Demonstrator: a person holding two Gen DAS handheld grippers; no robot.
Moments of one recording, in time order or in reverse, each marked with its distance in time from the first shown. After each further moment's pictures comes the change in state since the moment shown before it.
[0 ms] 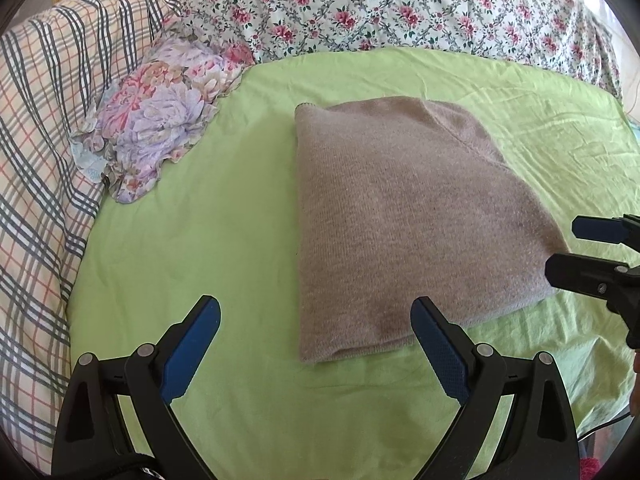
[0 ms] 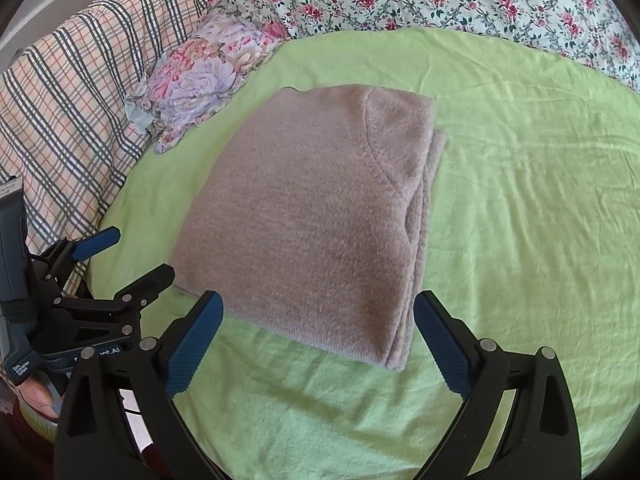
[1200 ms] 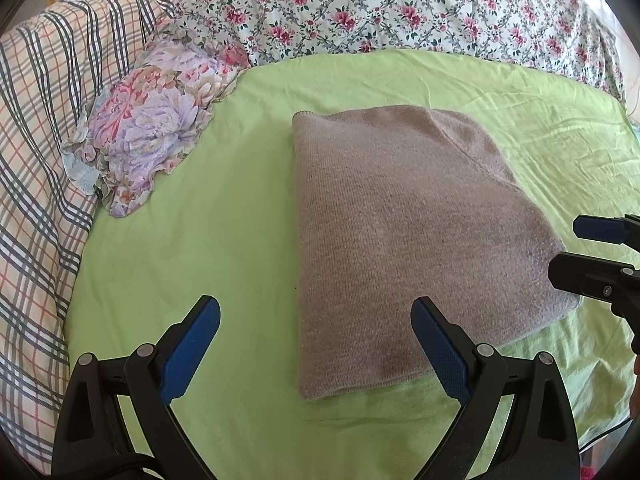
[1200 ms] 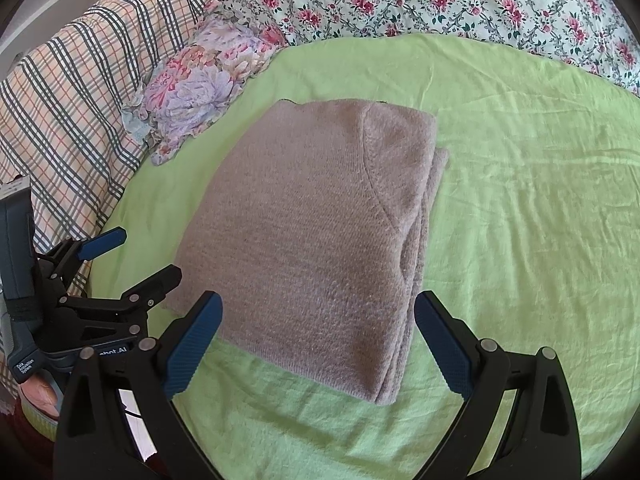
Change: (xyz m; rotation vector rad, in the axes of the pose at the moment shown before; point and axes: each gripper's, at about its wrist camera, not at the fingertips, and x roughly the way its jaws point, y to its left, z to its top) left arm 0.016 0.005 0.025 0.015 0.004 -0.004; right arm 0.003 -0.002 0.016 0.023 -0.013 0.002
